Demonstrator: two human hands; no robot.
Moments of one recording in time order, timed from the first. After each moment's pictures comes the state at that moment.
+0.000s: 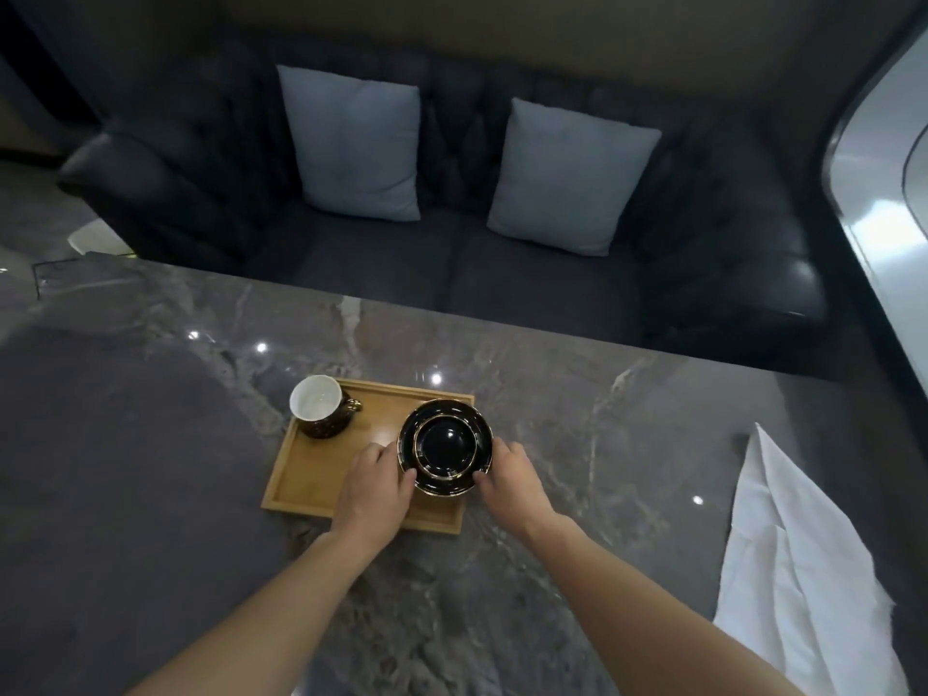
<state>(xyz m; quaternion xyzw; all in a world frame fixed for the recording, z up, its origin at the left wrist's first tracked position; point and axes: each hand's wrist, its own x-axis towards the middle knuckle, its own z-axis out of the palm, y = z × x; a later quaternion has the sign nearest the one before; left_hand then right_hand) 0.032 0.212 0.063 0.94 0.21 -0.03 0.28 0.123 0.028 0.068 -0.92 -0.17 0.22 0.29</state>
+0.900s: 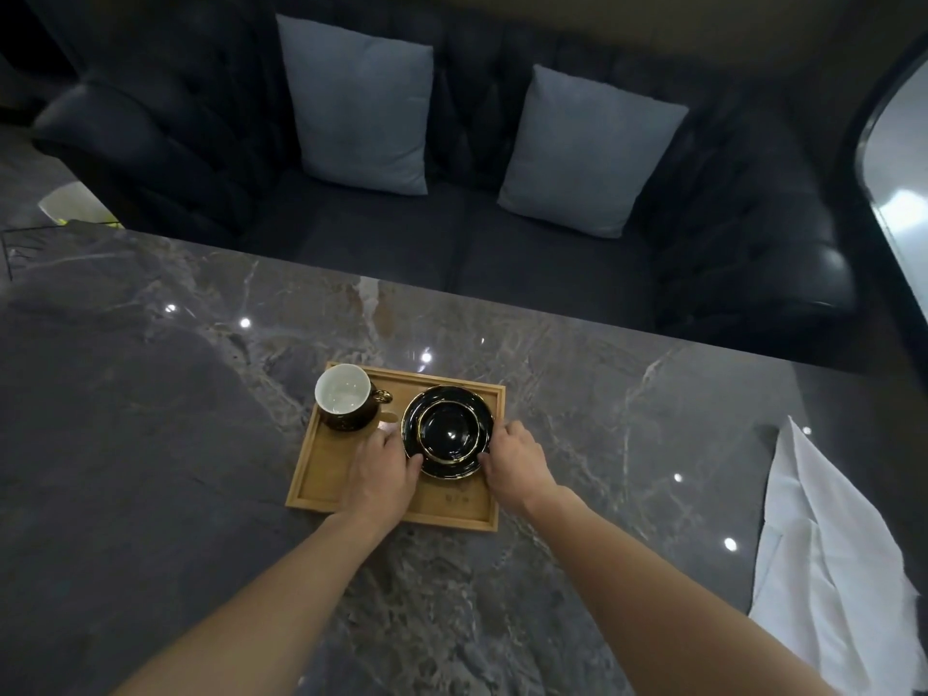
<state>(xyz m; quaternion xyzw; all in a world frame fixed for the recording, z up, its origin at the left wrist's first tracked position) 0.039 0.265 0.039 0.93 0.21 -0.09 0.27 0.133 0.086 0.042 -0.94 -0.18 0.24 0.12</state>
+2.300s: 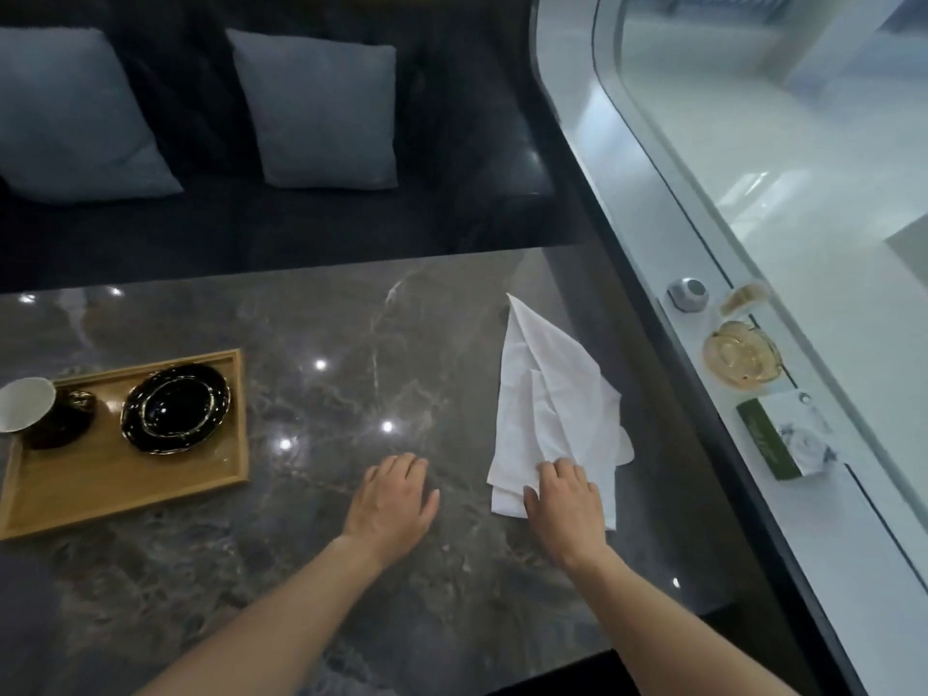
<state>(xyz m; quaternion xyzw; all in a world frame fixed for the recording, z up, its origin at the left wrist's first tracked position) -0.003 -0.073 0.065 0.97 -0.12 -0.13 0.16 -0.012 -0.325 0.056 -0.99 0.06 0.13 0.04</state>
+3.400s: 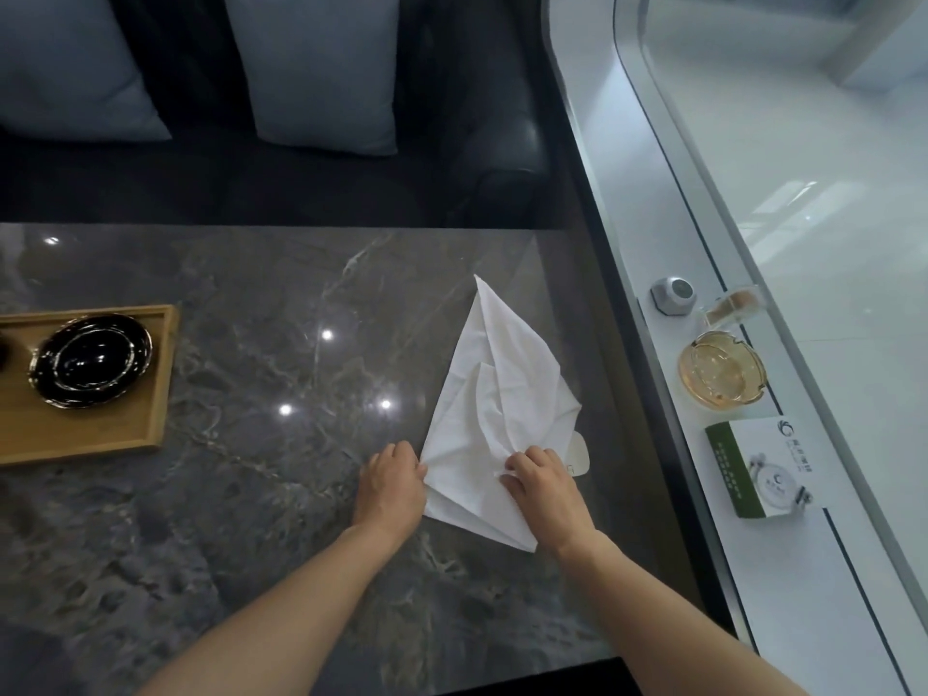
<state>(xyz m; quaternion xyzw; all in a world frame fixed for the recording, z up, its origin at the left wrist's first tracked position) 0.014 -0.202 0.026 0.93 0.12 -0.16 0.30 0.026 -0.429 0.037 -0.97 -0.10 0.12 0.17</state>
